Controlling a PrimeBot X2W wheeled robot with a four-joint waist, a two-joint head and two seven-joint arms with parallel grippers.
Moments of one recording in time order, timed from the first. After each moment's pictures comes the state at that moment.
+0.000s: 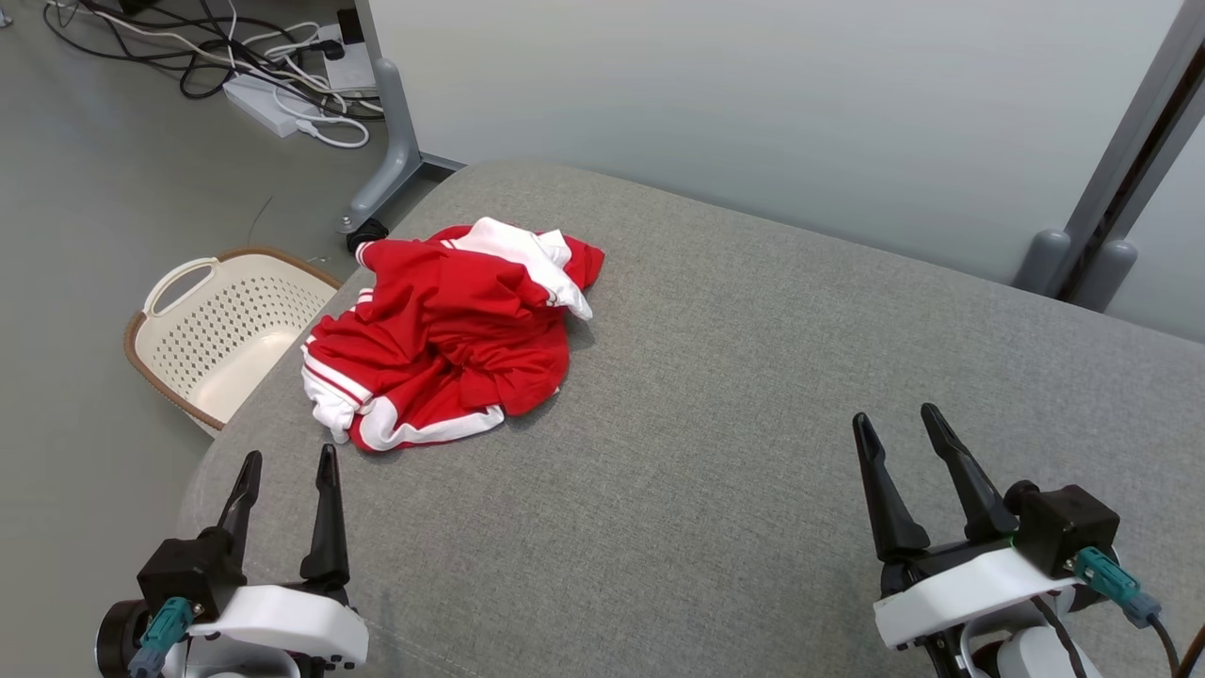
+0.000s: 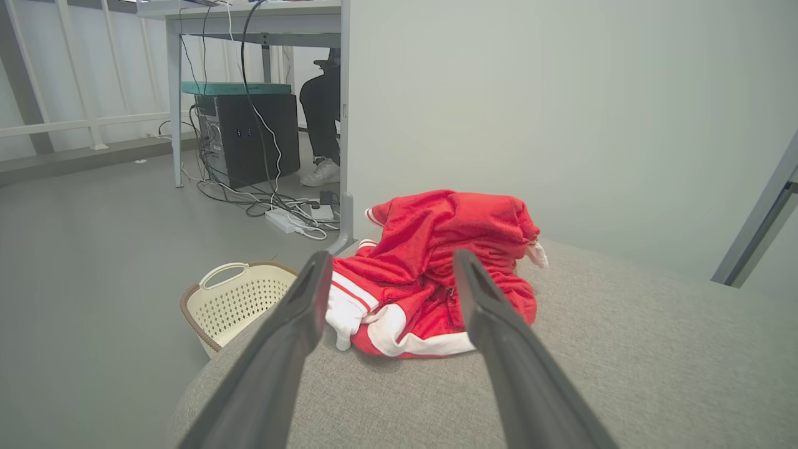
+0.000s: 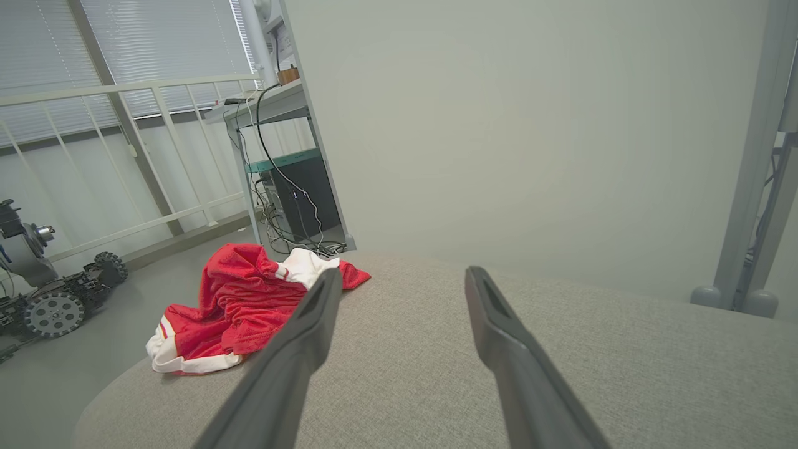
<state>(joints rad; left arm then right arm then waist) -0.08 0.05 0.03 0.32 -0.19 -0.04 -0.26 -0.14 -0.05 0.17 0.26 0.29 0.13 -0.26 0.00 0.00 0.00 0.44</state>
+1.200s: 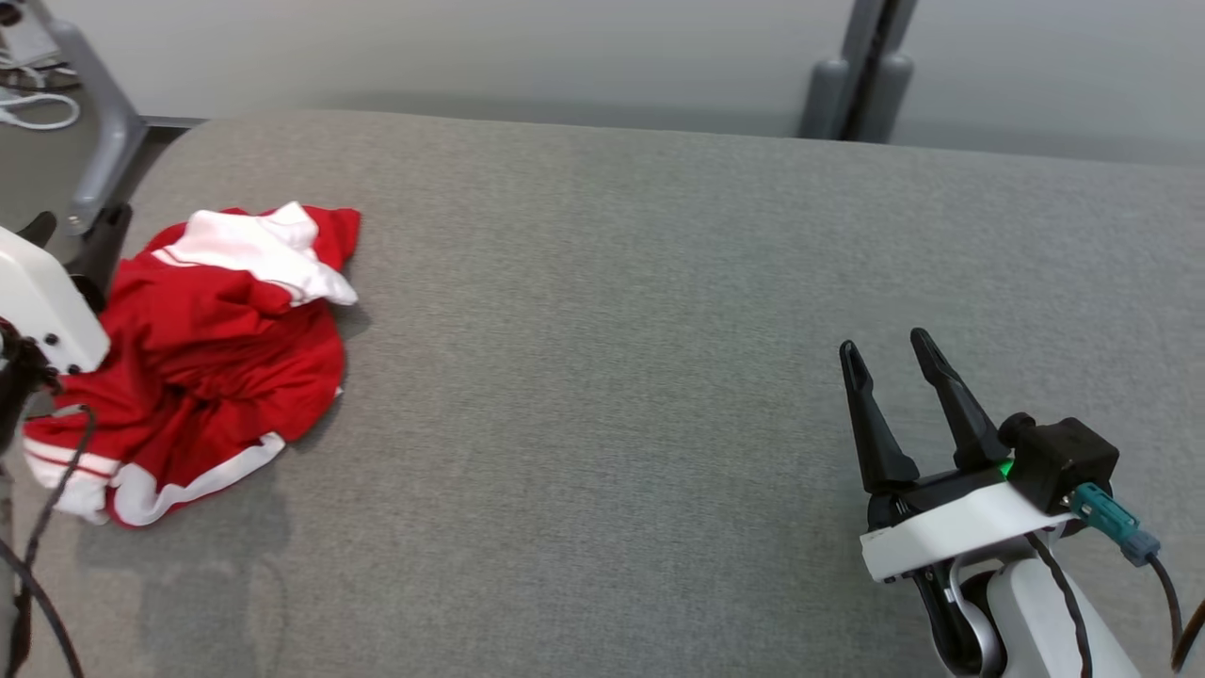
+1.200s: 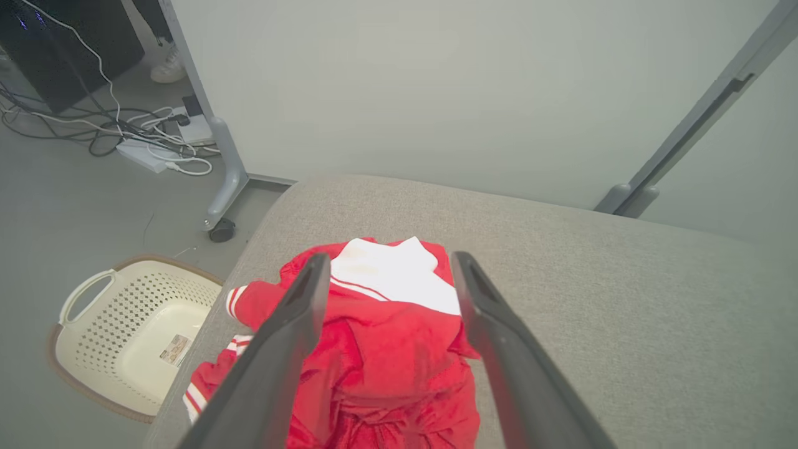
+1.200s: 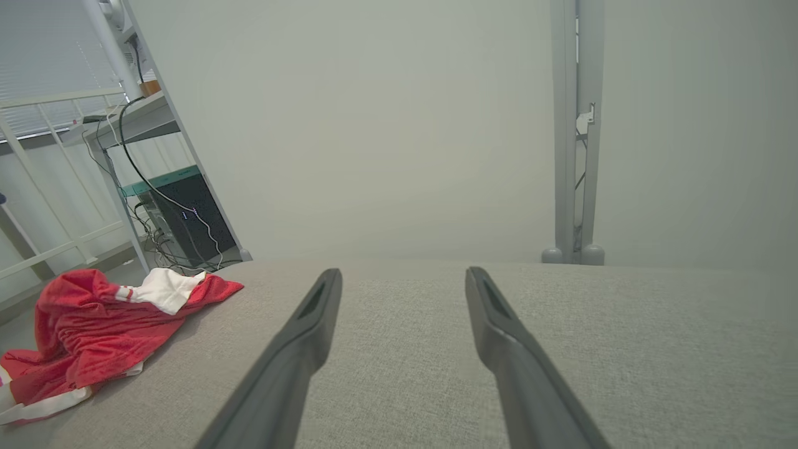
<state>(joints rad) -0.62 0.39 0.07 0.42 -0.51 -0.12 0.53 -0.25 -0.05 0.20 0.26 0.29 0.13 -0.26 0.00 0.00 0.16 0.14</state>
